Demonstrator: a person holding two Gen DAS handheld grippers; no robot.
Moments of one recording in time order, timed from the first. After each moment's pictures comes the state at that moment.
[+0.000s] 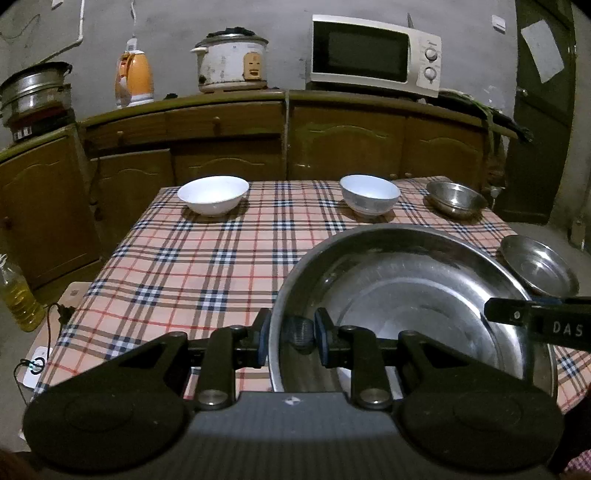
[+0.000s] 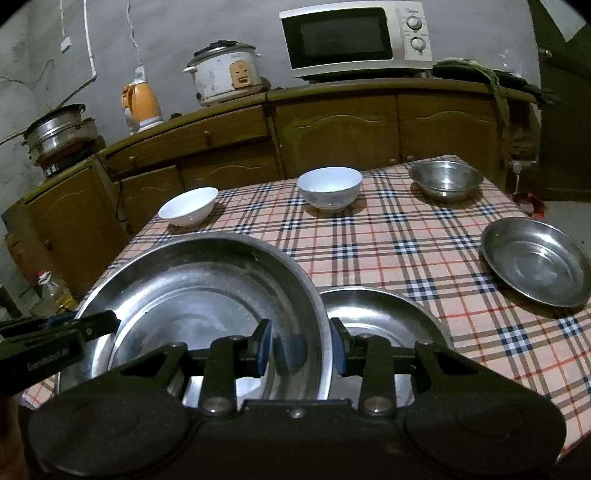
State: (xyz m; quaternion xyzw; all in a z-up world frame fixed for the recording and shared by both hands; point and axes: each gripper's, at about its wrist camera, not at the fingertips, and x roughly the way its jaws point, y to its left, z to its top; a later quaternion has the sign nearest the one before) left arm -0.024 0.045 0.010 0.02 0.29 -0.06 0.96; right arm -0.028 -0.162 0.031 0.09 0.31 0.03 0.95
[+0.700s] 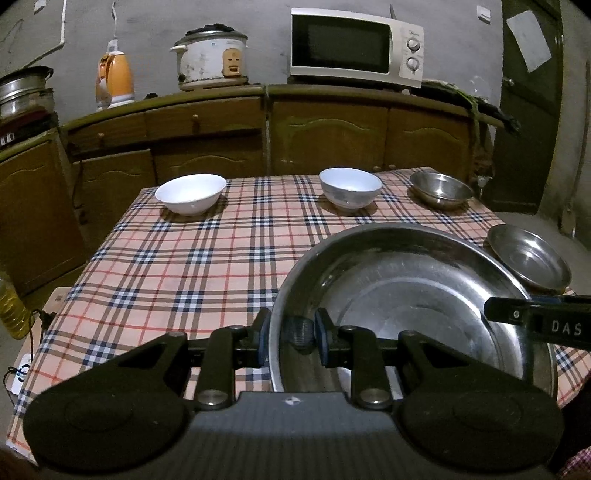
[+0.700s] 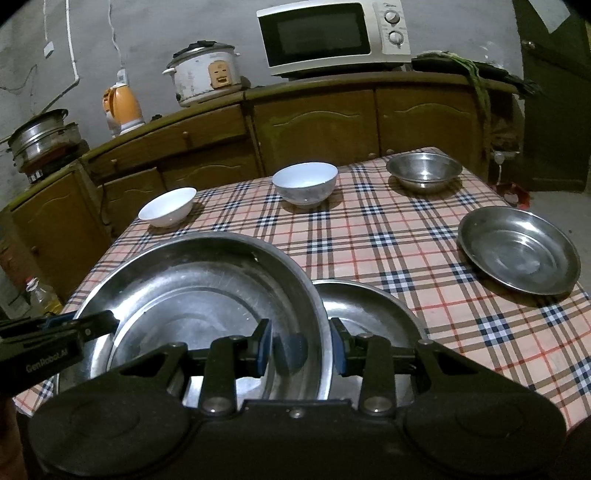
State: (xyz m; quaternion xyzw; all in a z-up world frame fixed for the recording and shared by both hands) left arm -0.018 0.027 0.003 0.03 0.29 -0.08 0.95; right arm -0.030 -0.182 0.023 0.10 0.32 0.00 0.94
